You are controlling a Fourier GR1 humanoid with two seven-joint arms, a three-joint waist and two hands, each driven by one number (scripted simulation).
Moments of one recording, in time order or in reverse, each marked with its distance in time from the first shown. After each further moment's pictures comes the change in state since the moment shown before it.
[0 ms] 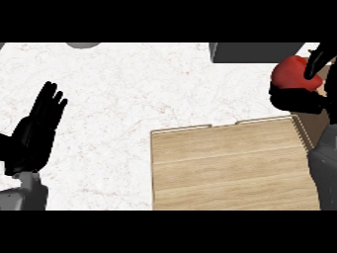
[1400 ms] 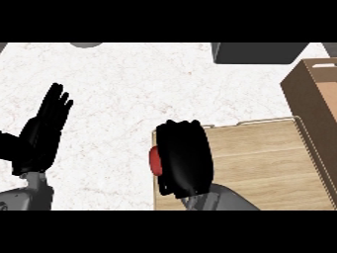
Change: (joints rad) left arm 0.003 -0.012 -0.027 0.010 -0.013 0.007 -0.010; right arm 0.076 0.235 0.658 0.217 -0.076 -0.002 0.005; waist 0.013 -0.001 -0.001
